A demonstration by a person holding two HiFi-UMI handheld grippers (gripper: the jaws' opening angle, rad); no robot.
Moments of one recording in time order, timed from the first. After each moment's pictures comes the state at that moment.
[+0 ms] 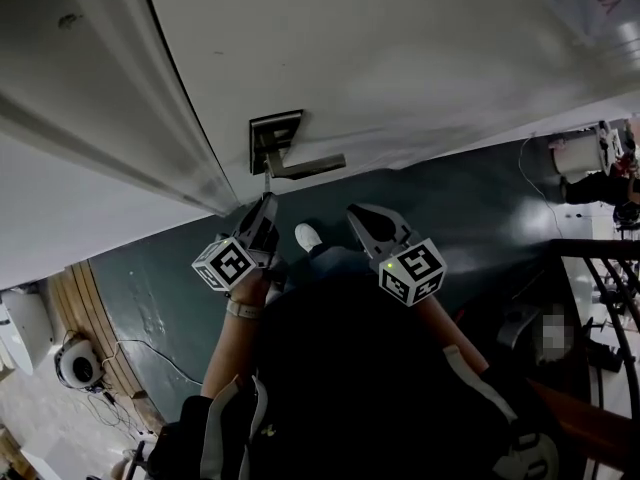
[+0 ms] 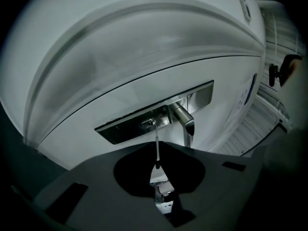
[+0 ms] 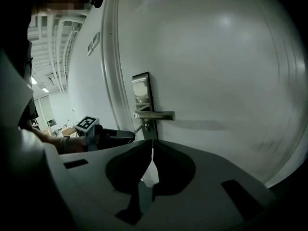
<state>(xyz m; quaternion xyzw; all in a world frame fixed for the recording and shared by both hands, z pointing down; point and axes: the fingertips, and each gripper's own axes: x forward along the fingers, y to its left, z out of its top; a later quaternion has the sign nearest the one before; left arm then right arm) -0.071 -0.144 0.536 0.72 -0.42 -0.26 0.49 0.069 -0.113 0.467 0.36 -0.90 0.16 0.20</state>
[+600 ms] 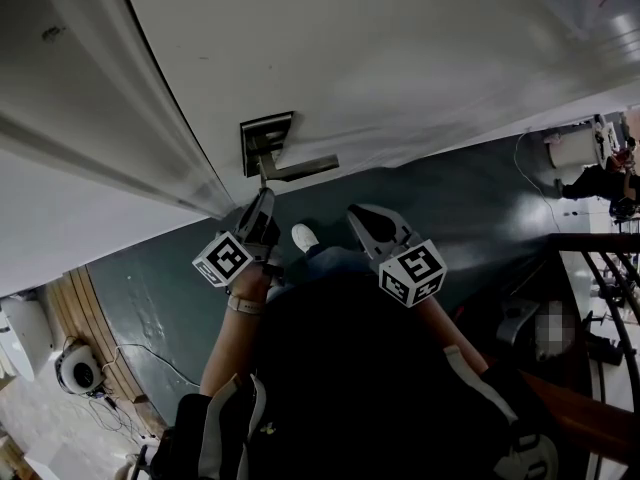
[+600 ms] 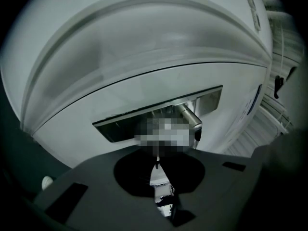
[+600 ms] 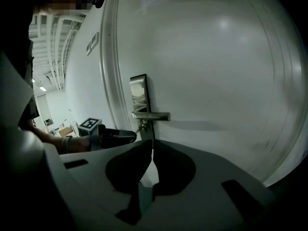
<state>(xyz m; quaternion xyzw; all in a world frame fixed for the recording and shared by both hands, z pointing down) -0.064 -0.159 0.542 0.69 -0.41 -0.30 0.52 0.081 -0.114 0.465 0.37 -0.89 0.16 0.20</state>
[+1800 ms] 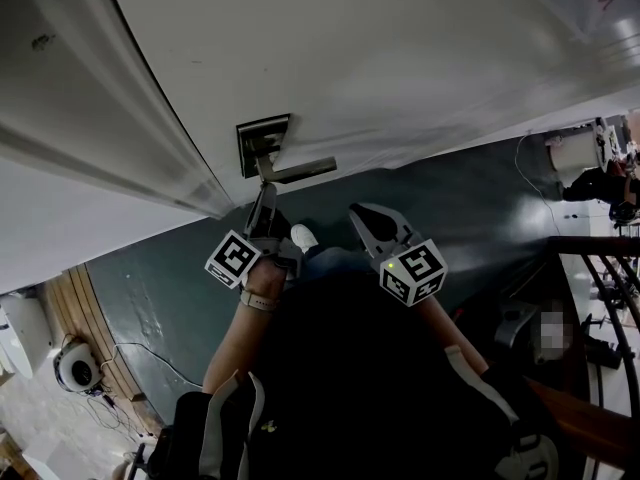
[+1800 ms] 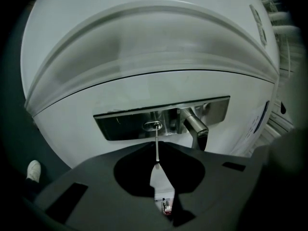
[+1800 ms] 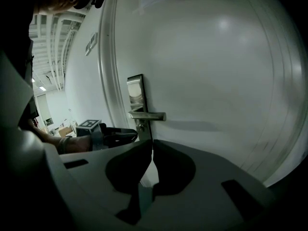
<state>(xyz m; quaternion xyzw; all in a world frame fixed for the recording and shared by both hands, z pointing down) -0.061 -0.171 0.540 0.62 -0.44 -0.38 0.53 0.089 -0.121 0.466 0.37 -0.89 0.16 0.20</state>
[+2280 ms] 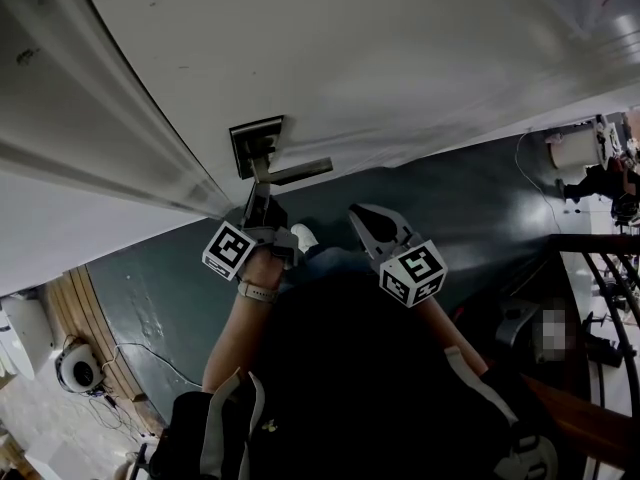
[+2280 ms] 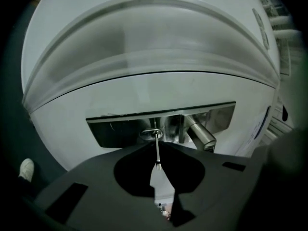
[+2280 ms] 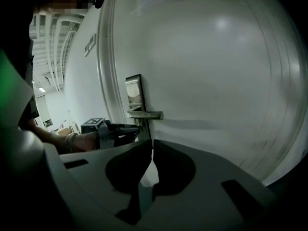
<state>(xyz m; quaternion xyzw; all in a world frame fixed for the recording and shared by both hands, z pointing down) -0.067 -0.193 0.536 0.60 -0.44 -0.40 0.53 0.097 -0.121 0.468 0.38 -0.89 0.16 0.20</state>
